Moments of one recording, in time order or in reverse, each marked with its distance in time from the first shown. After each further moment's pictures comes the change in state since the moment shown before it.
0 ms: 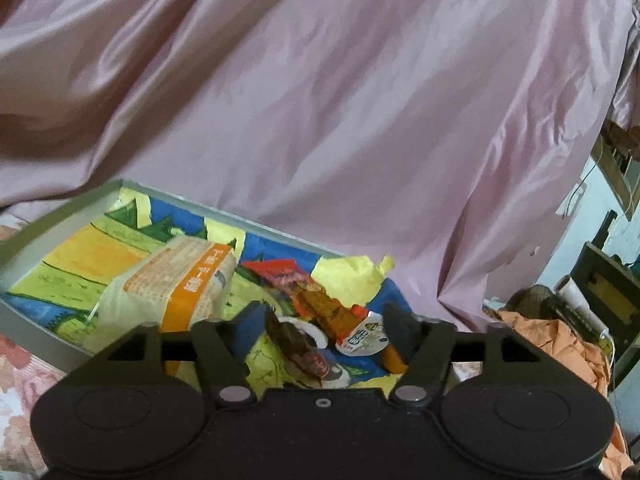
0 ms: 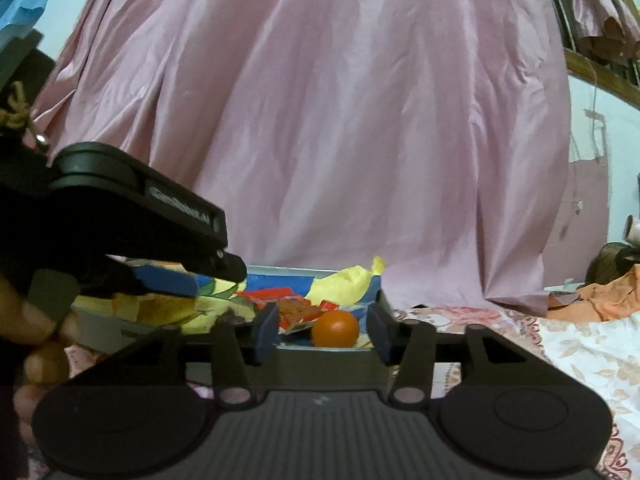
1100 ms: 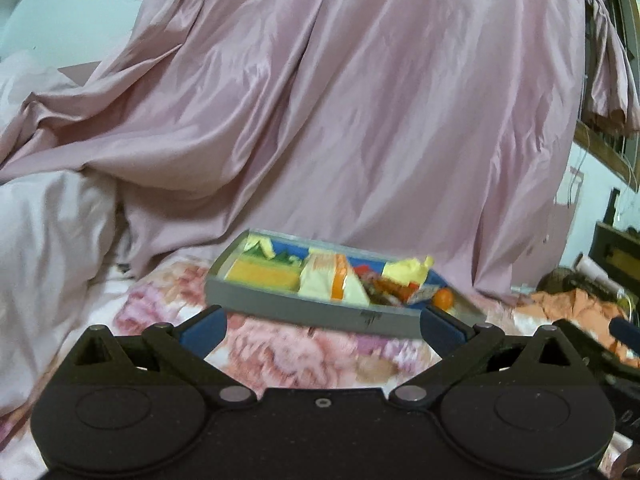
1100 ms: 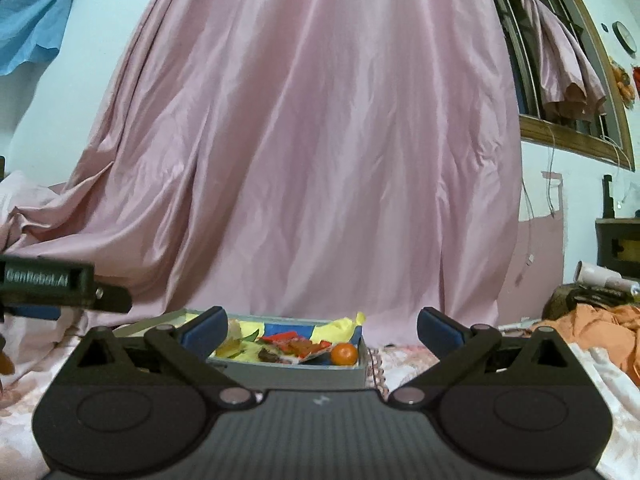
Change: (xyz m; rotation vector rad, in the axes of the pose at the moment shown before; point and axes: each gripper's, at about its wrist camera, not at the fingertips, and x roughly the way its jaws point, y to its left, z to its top) left arm -0.213 0.038 -0.043 0.157 -0.112 0.151; right arm -0.158 0.025 0.038 0.006 -0.119 -0.036
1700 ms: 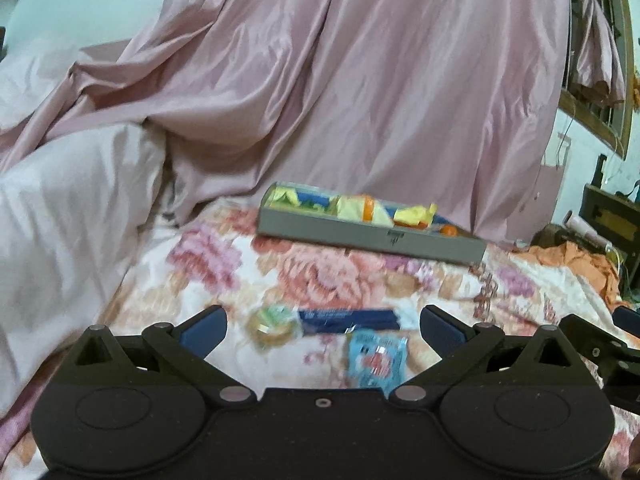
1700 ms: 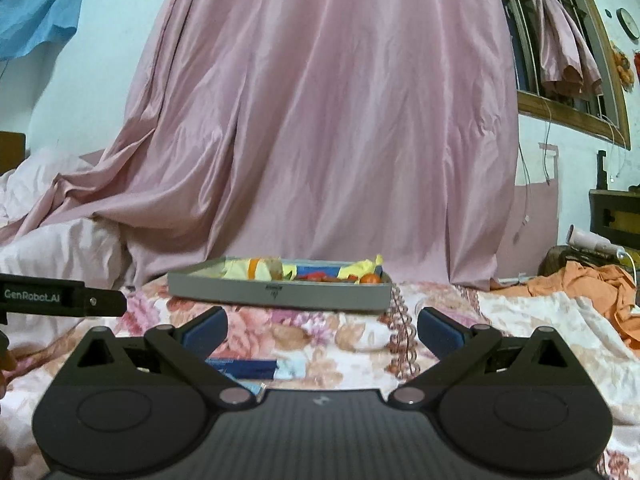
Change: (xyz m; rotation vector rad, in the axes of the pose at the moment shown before) left arm -0.076 0.052 -0.055 0.030 0.083 -0.012; right arm -0.096 0.041 -0.029 -0.008 0.117 0.020
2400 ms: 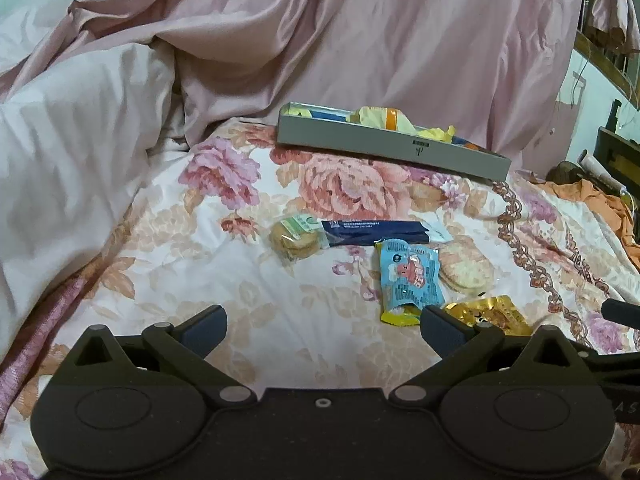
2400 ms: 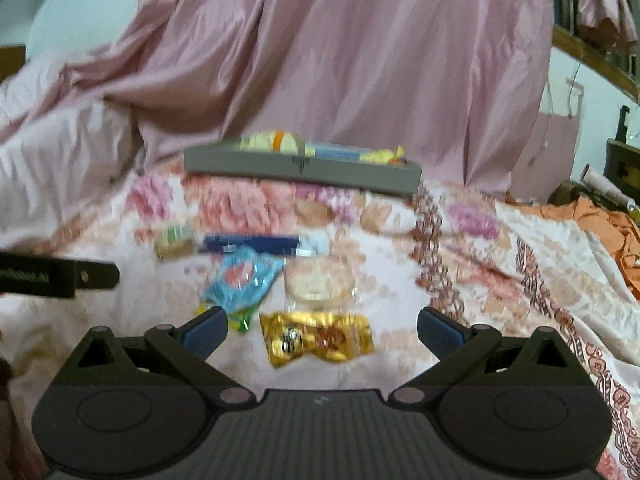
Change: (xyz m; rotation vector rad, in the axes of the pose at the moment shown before) left arm 0.021 0.018 -0.035 0.022 0.195 0.023; right arm 0.015 0.035 -0.041 -0.086 0.341 -0.007
